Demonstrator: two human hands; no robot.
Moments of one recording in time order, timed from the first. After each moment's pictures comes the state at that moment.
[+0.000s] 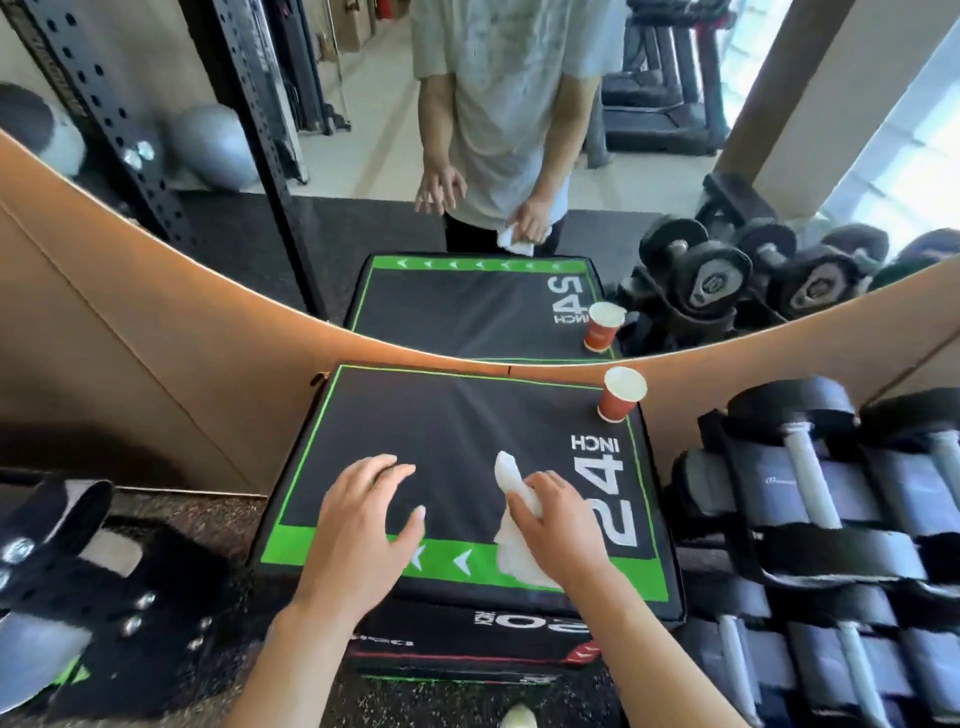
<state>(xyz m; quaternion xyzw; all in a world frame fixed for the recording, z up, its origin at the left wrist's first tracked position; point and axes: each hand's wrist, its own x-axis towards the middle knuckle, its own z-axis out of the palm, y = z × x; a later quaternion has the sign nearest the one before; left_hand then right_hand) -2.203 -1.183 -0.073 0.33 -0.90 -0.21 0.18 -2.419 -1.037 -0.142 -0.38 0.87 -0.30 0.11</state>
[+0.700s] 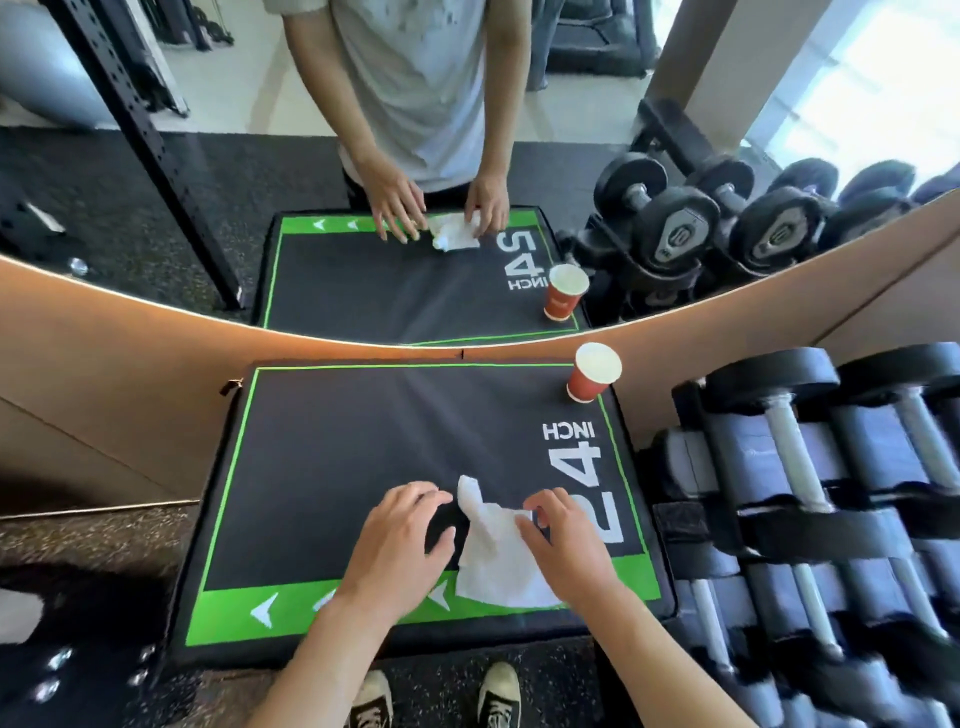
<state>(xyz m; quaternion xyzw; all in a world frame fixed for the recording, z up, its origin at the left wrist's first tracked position) -2.299 -1.216 -0.157 0.22 -0.93 -0.28 0.03 -2.456 -1.027 -0.192 -0.30 0.90 -0.26 0.19</state>
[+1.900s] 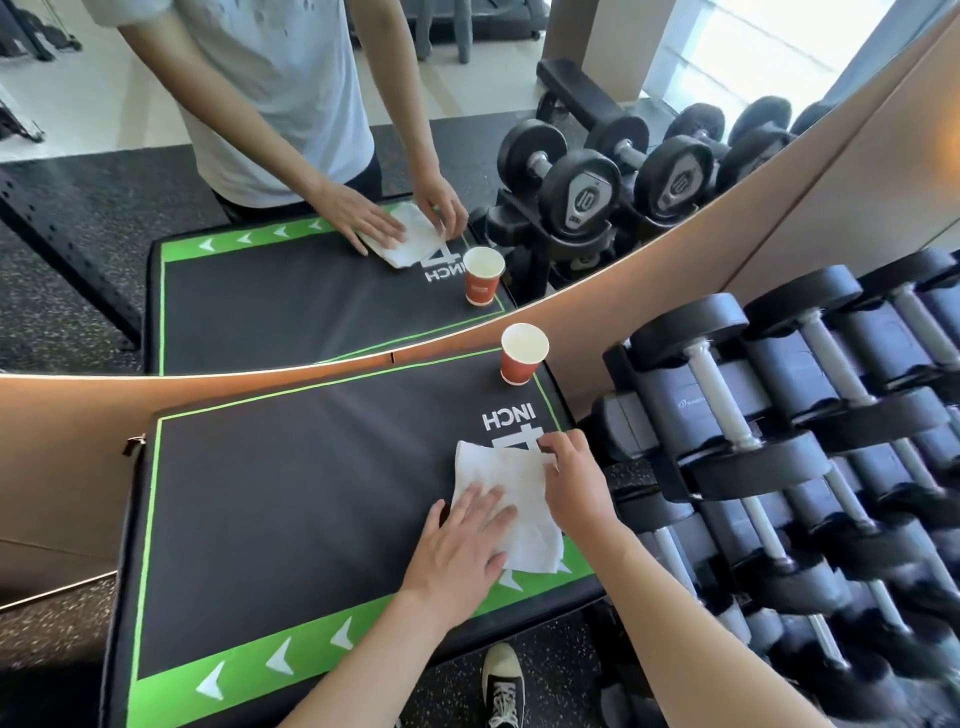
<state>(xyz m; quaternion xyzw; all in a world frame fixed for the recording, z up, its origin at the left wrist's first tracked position) -2.378 -1.146 -0.206 0.00 -0.98 -0.14 -0.14 -2.526 -0.999 -0.189 -0.16 0.94 -0.27 0.10</state>
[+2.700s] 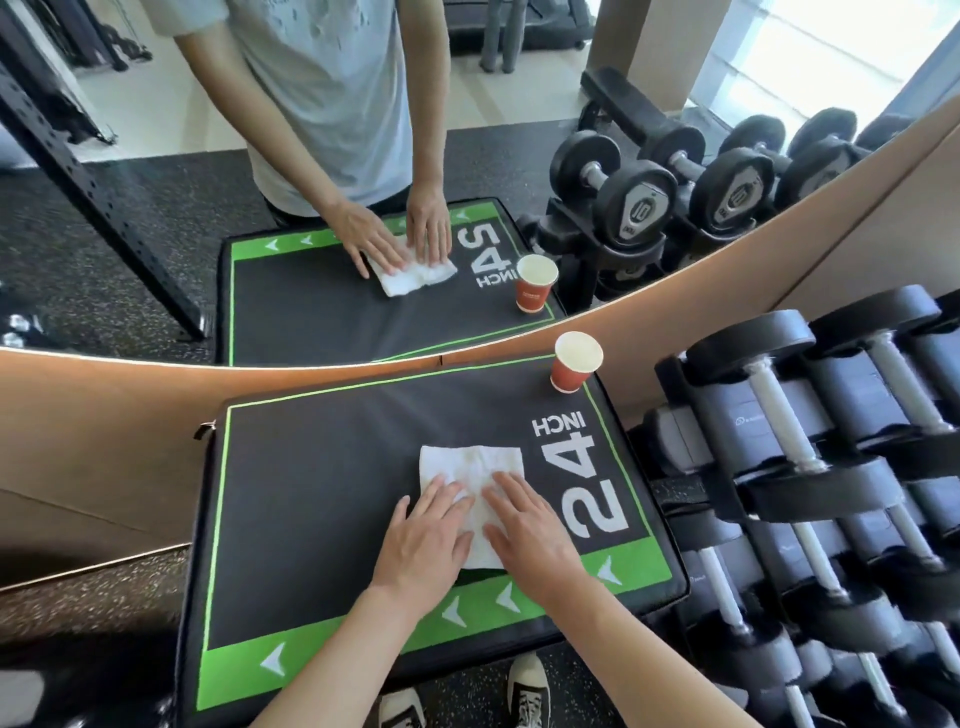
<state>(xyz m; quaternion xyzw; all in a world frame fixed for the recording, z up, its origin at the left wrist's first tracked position) -2.341 -1.227 -0.208 0.12 -0.98 -0.16 -0.09 -2.444 -1.066 -0.216 -0.39 0.89 -0.17 0.14</state>
